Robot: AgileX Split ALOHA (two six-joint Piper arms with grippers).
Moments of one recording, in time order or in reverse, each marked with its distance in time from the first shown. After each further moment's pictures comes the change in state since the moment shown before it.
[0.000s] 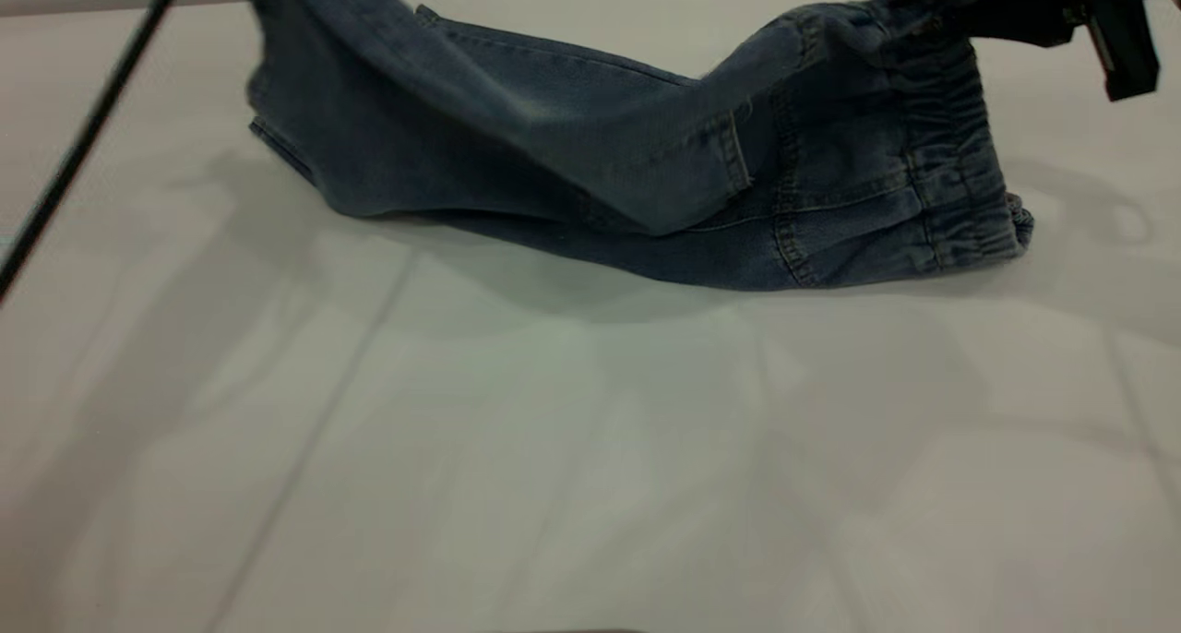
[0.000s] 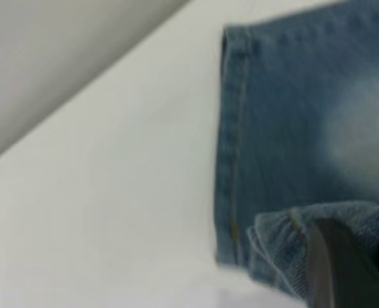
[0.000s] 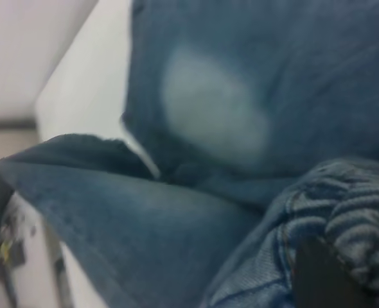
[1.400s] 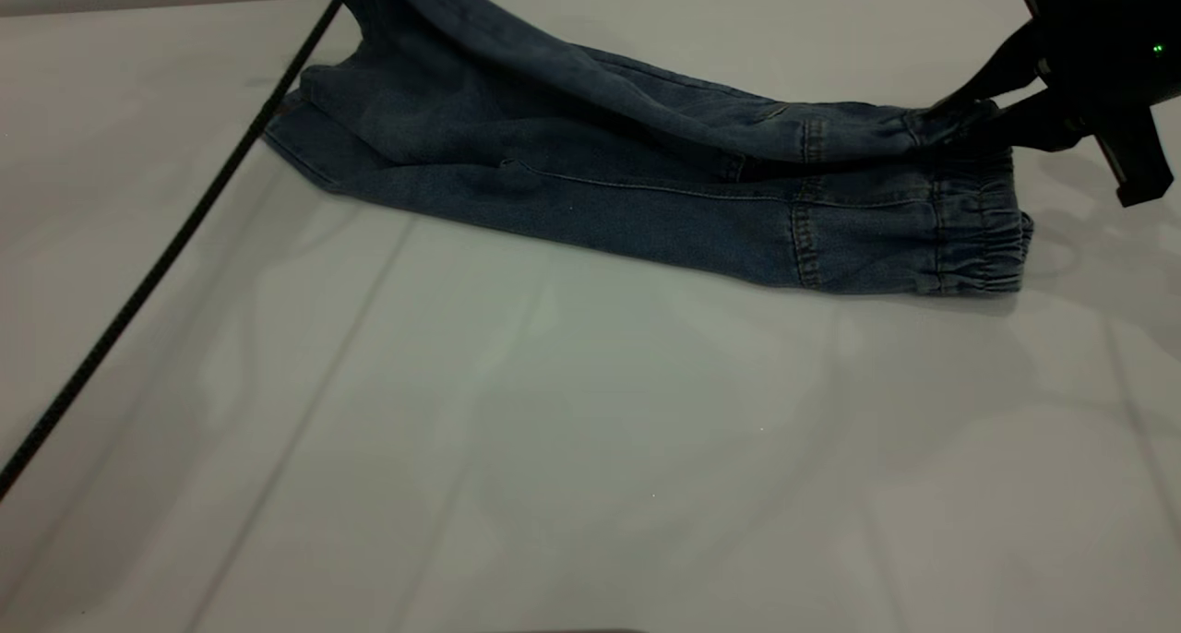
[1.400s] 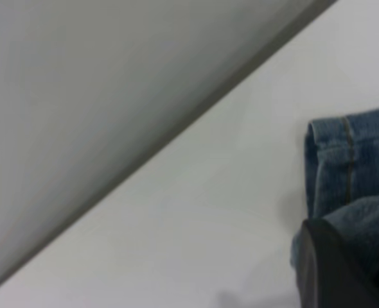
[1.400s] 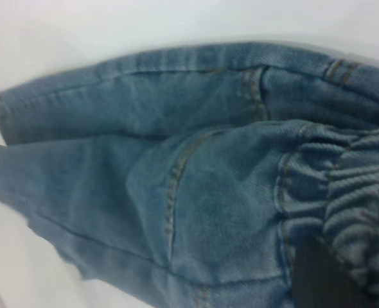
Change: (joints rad) left arm 0.019 0.496 -0.571 0.048 0.052 0.050; right arm -0.002 0.138 0.000 0.102 -0.160 0.091
